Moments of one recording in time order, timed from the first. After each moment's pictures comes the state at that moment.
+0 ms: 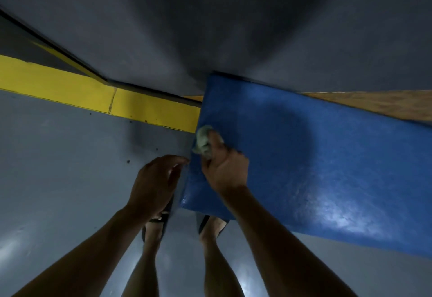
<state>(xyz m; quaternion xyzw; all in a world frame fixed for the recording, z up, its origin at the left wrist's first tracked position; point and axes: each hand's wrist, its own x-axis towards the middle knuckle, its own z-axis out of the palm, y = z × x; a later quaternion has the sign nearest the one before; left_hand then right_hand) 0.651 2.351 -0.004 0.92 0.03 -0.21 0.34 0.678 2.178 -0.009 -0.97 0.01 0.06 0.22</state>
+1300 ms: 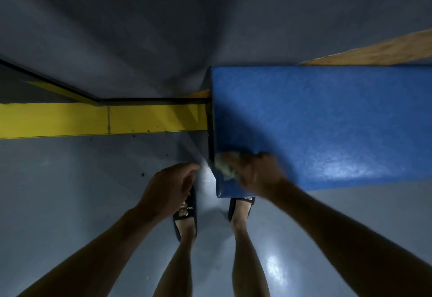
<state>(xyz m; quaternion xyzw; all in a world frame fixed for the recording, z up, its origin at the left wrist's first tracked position) 0.670 2.434 -0.005 0.87 -0.16 -0.34 0.31 0.629 2.178 -0.014 -0.97 -0.16 0.15 0.08</state>
